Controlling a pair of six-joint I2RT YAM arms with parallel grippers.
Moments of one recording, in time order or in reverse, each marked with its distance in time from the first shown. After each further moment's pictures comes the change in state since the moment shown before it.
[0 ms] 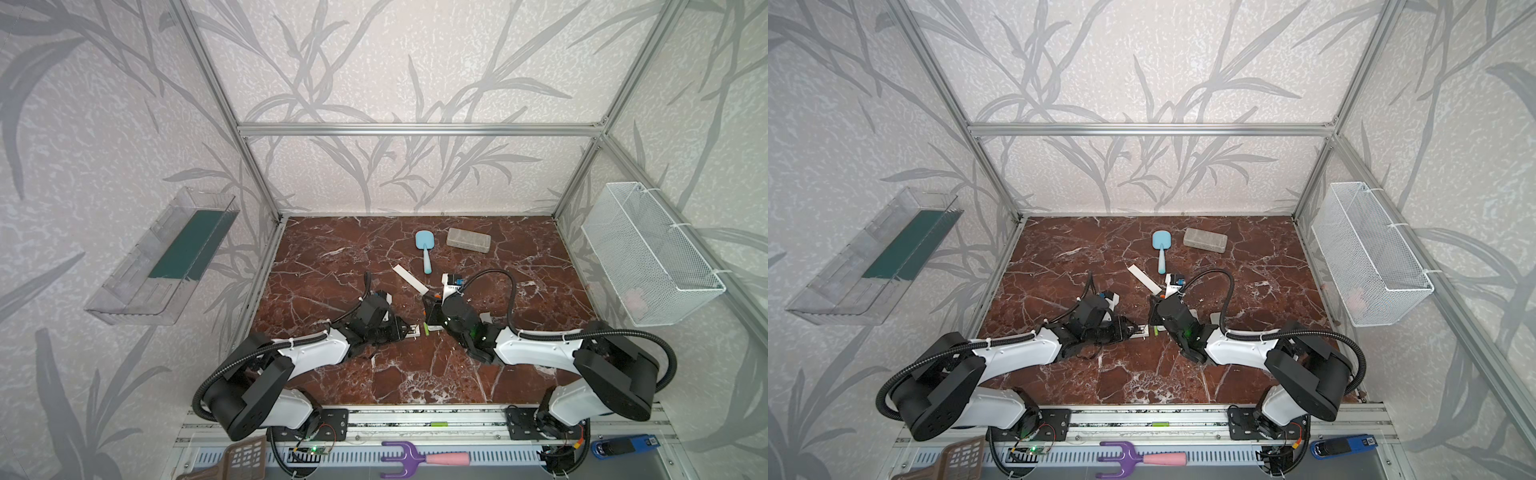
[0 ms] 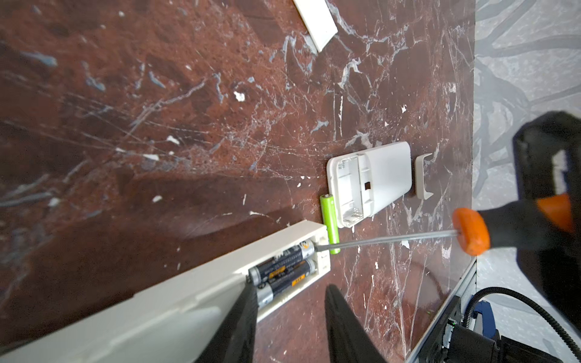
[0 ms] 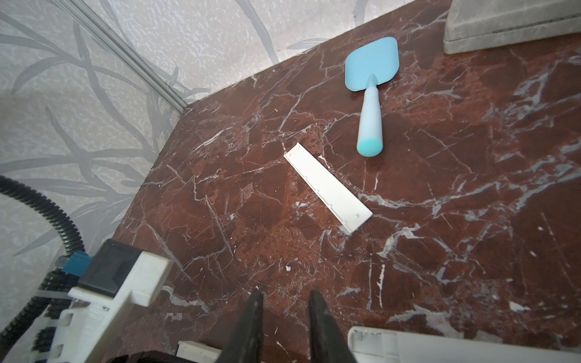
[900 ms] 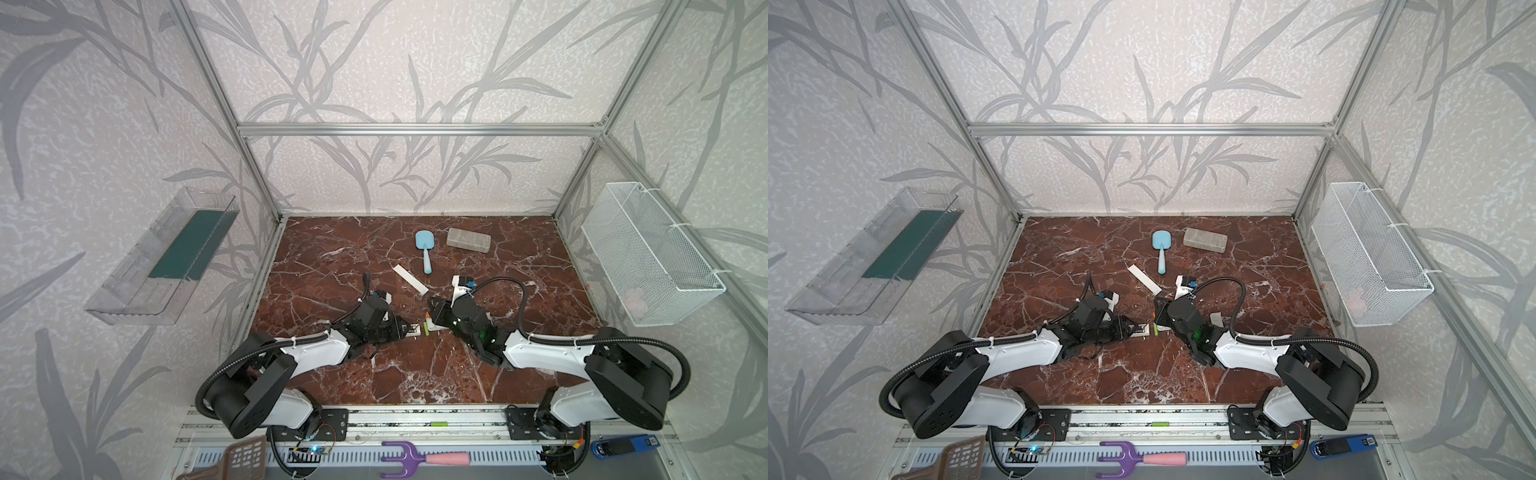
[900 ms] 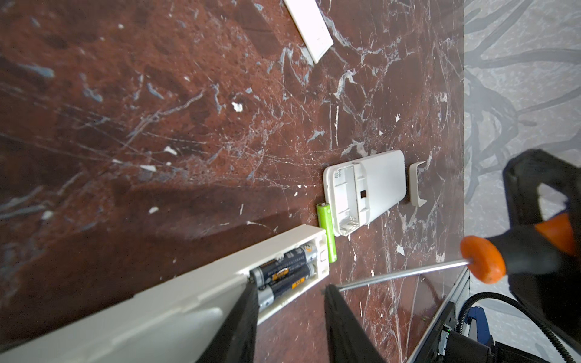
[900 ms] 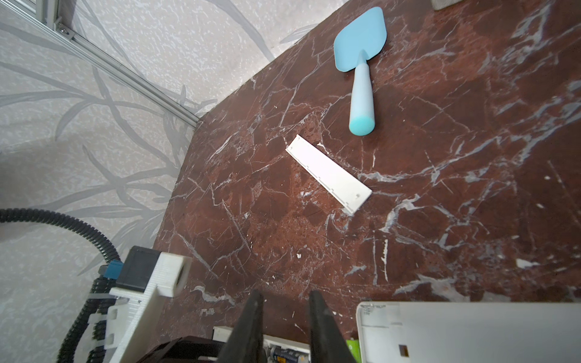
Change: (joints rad) left arm 0.002 0.027 -0.014 0.061 -0.002 -0.013; right arm -0.039 -0.073 -0.063 0.010 -0.060 0.124
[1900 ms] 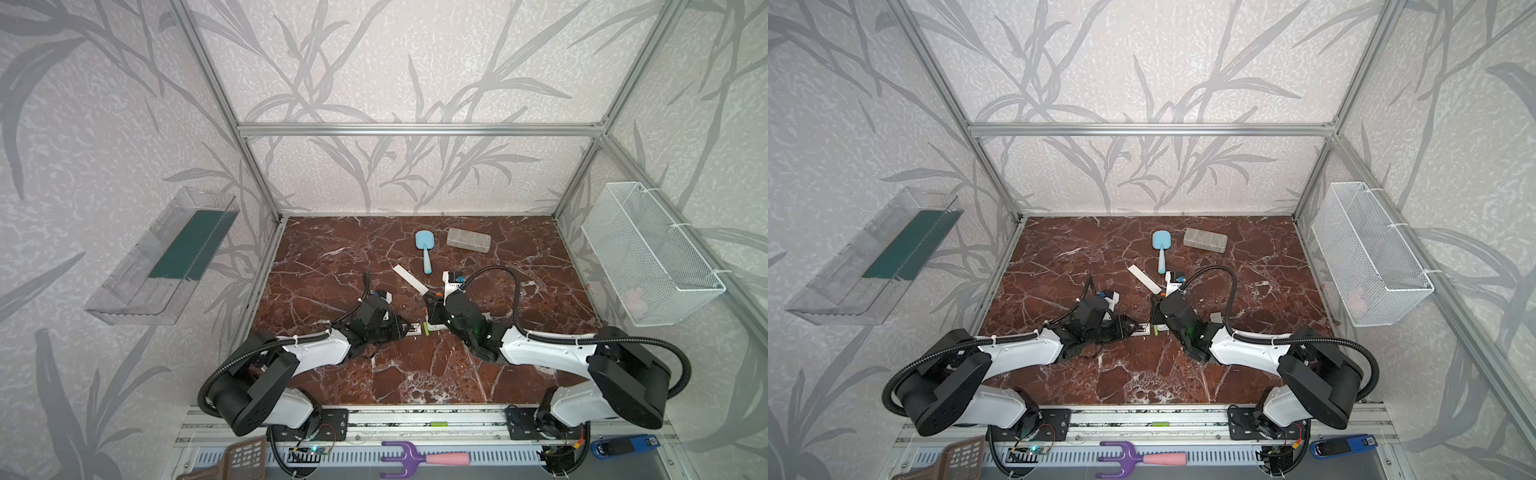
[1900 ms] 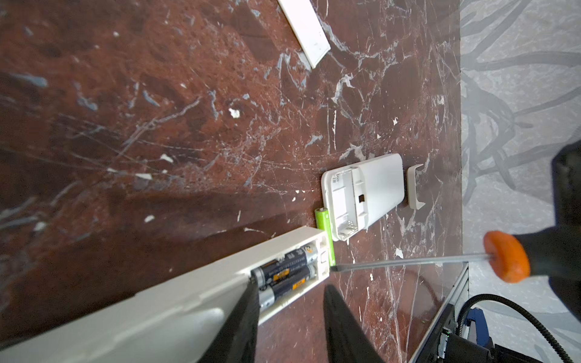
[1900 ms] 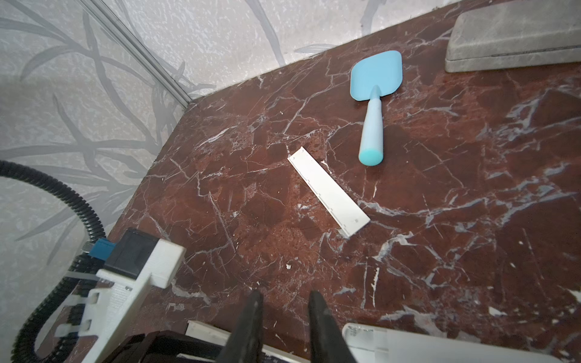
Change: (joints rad) left arm 0.002 0.013 0.000 0.022 0.001 0.000; right arm 0.036 0.017 0.097 -0.092 0.058 -0.235
